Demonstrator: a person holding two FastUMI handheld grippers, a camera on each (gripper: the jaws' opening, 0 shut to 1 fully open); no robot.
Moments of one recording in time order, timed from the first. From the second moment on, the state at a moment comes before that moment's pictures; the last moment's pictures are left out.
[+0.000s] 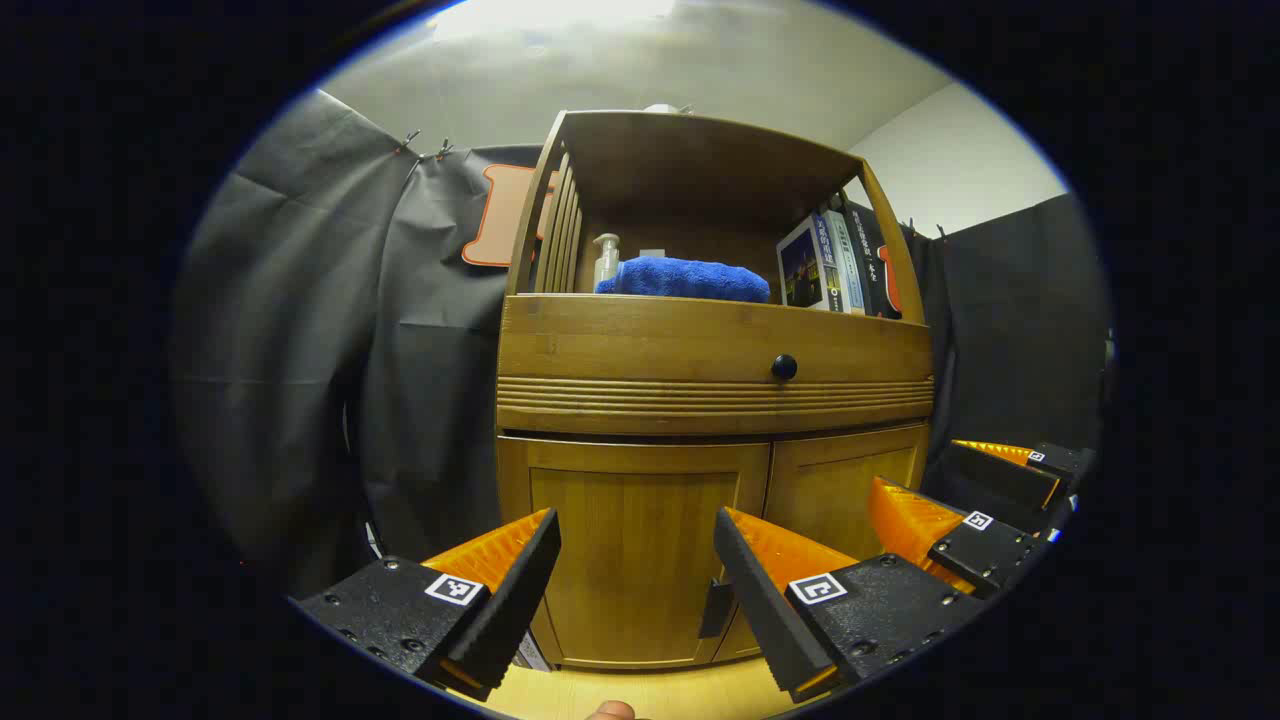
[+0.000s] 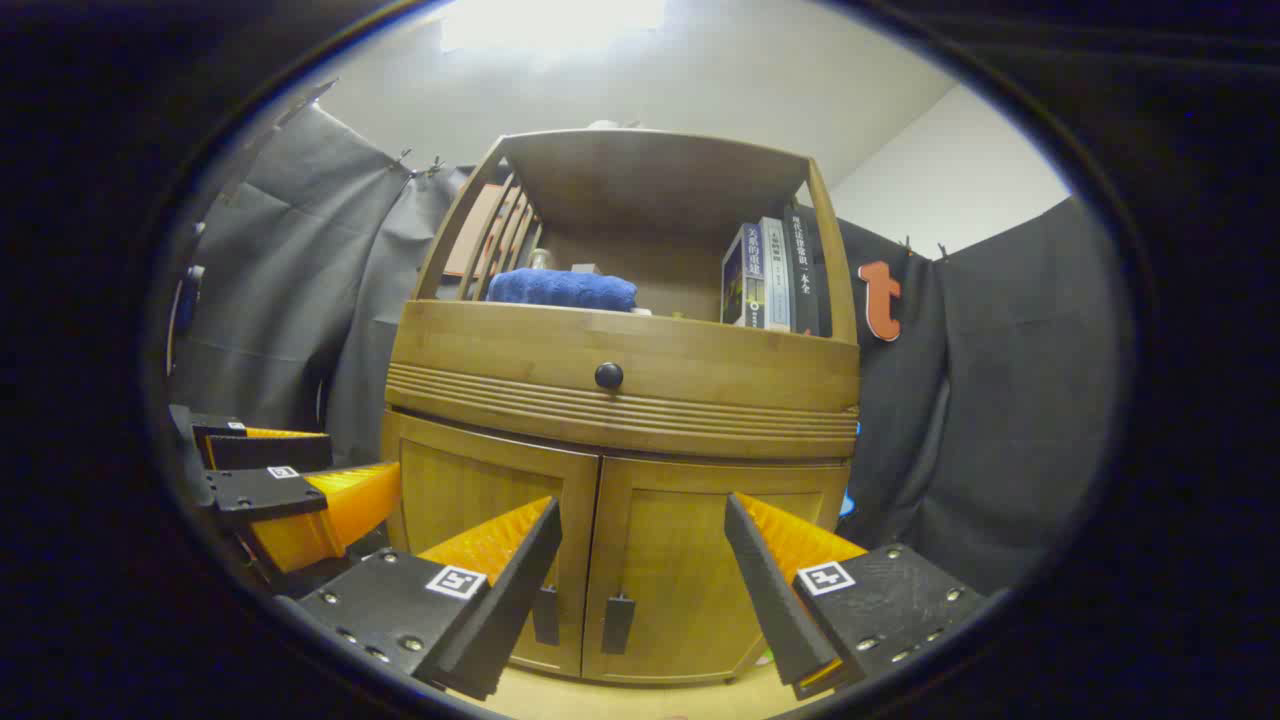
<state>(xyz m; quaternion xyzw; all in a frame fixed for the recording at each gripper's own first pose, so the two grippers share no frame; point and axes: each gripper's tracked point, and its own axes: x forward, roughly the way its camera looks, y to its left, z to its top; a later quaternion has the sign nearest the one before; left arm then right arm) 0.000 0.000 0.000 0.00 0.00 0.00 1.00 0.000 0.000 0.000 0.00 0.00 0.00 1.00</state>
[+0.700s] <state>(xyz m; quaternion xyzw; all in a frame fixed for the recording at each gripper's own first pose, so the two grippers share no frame) 0.006 -0.007 -0.001 0.00 0.00 -0.01 1.00 0.003 -0.005 -0.007 0.00 0.01 -0.01 1.00</state>
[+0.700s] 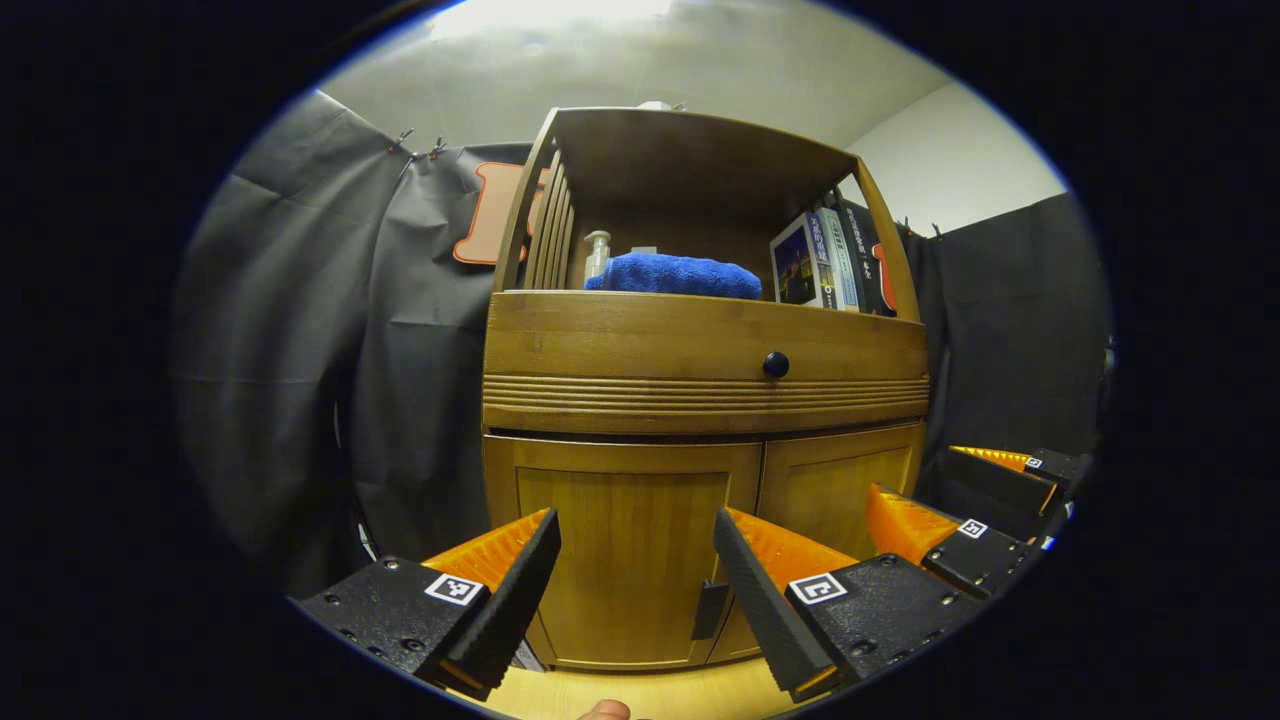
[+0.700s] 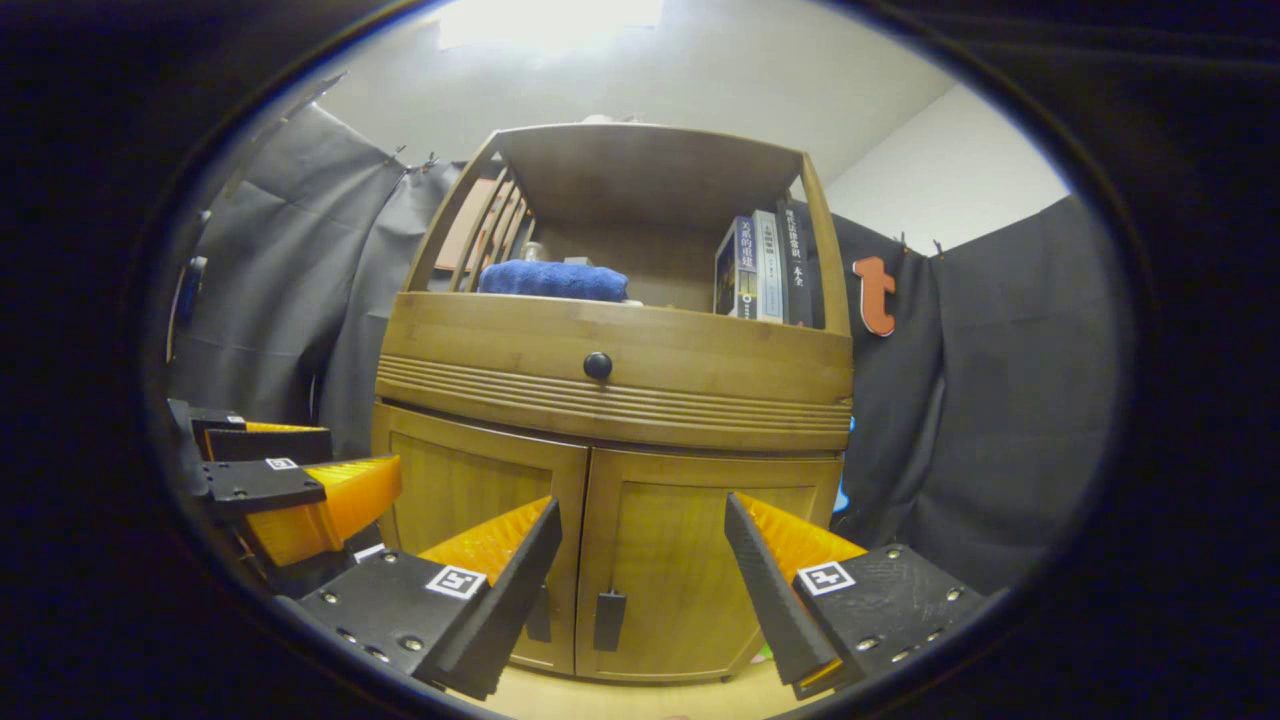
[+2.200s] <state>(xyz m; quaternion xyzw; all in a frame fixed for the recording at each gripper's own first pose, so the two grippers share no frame) -0.015 0.134 -0.007 0.05 0.02 0.16 0.99 0.105 0.026 -0.216 0.01 0.19 0.01 0.98</state>
